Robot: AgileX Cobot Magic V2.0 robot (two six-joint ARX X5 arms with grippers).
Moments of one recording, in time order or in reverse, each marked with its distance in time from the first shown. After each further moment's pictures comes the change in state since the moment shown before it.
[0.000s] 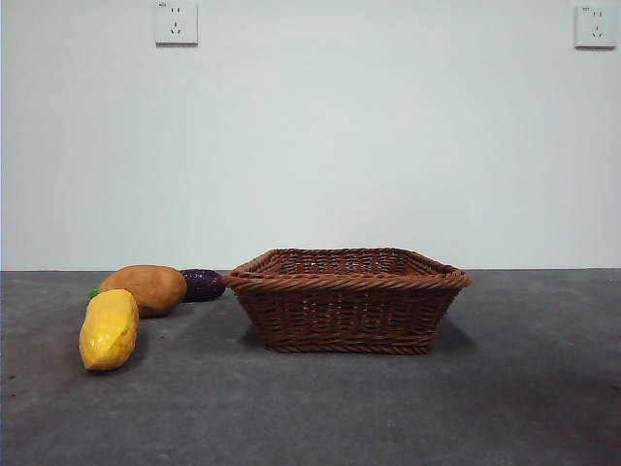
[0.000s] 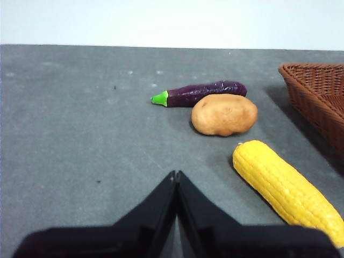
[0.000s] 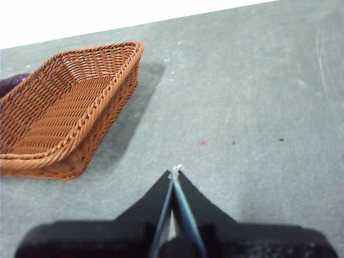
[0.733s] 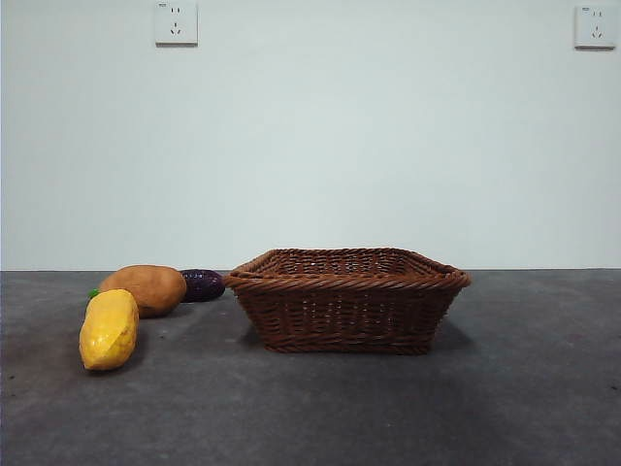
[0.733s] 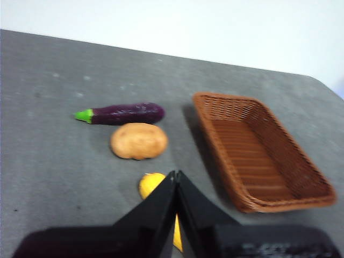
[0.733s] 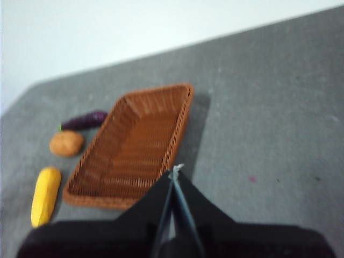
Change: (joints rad) left arm 0.000 0.294 0.537 -0.354 0.252 -0.138; right arm 0.000 0.394 0.639 -0.337 -0.114 0.058
